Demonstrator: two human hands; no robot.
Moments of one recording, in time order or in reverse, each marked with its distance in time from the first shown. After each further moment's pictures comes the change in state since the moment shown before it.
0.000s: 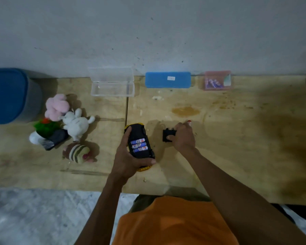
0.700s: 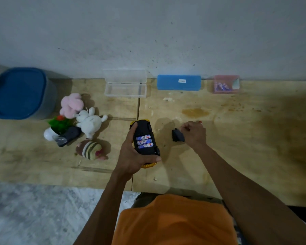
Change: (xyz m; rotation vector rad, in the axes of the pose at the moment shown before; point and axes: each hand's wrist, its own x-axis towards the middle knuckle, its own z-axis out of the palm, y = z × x) left_hand -0.010 -0.003 -0.029 -0.022 -0.005 0.050; right_hand -0.004 -0.001 -0.006 0.229 0.092 -0.028
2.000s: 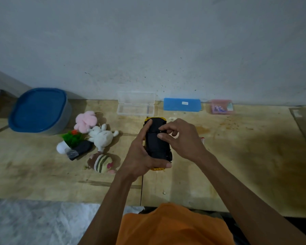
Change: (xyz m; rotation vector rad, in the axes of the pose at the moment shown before) left_hand -0.032 0.056 -0.037 -0.118 -0.199 0.267; right_hand -0.112 -0.131 -0.031 0.045 0.075 -0.667
